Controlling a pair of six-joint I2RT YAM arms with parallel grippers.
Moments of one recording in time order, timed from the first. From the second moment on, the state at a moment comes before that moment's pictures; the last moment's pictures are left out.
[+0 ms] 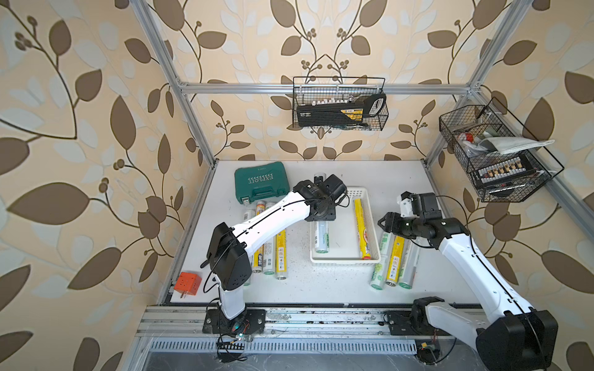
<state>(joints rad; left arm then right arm) -0.90 1.83 1.75 -1.09 -0.22 -0.82 0.11 1.11 0.91 -0.75 -0.23 0.43</state>
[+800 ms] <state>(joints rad) -0.93 2.10 1.90 -1.00 -0.15 -0.88 0.09 1.16 0.89 -0.74 -0.30 0.43</state>
